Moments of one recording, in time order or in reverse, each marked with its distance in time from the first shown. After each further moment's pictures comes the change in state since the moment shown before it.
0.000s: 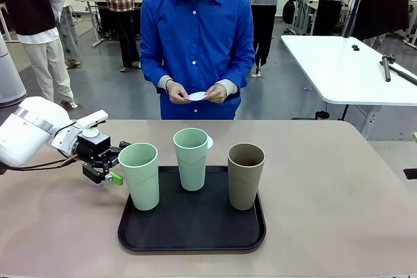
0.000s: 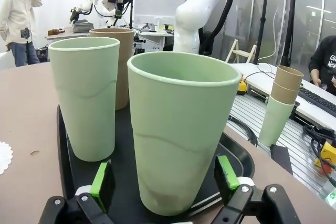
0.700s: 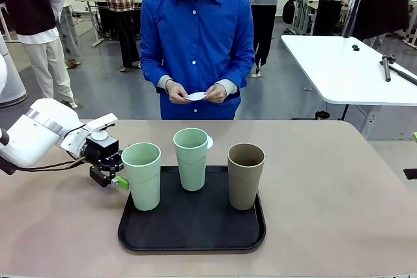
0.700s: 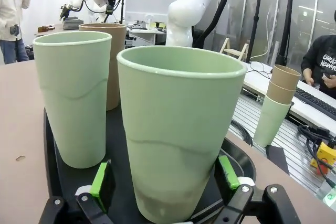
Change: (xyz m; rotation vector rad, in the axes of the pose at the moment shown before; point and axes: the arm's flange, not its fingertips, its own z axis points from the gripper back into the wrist) left arm -0.002 0.008 -0.022 -0.052 0.013 0.017; right arm 0.000 0.000 0.000 0.000 0.000 0.000
